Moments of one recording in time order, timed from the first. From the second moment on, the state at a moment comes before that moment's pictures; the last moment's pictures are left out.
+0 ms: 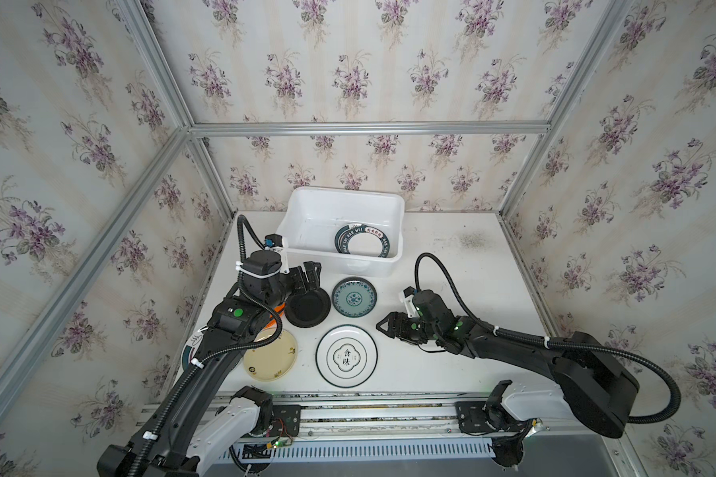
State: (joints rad) left arm -0.30 0.92 0.91 -0.52 0.03 -0.45; right arm 0.77 1.35 0.55 0.05 -0.30 0.97
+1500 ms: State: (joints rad) left arm -0.30 0.80 0.75 -0.47 0.10 -0.49; right arm 0.97 1.53 0.50 0.21 -0.12 1.10
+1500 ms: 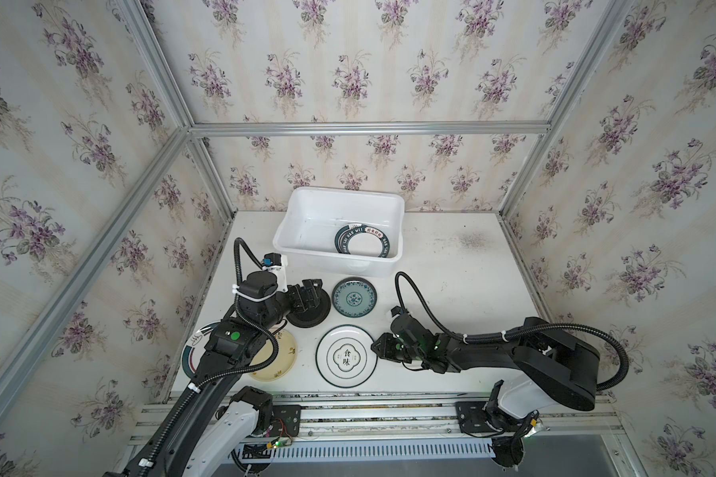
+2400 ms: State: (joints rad) left arm -0.30 0.84 0.75 -0.47 0.13 -0.48; right arm 0.92 1.05 0.37 -0.04 0.09 1.09
